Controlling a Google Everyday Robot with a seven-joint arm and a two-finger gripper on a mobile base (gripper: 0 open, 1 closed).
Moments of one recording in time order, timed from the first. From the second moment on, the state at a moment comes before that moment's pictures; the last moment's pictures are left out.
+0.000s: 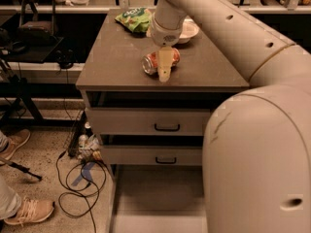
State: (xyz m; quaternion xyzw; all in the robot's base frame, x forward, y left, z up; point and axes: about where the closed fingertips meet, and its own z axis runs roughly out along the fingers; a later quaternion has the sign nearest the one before) arm 0.726 -0.007 0.851 -0.78 0.60 -0.03 0.18
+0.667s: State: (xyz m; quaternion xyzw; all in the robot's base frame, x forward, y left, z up) arm 0.734 -0.011 0.826 -0.78 0.60 -0.01 0.16
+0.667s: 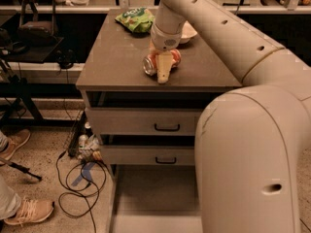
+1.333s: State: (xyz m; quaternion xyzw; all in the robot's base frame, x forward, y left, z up) arm 0.734 -0.011 0.831 -0.78 0.60 -0.01 0.16
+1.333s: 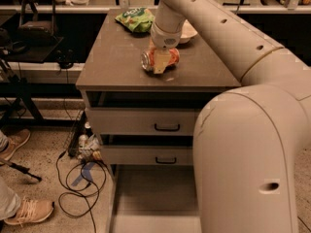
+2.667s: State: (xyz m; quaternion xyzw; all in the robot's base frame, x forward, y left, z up) arm 0.646 -0.109 0.893 -0.73 0.66 -0.04 0.15
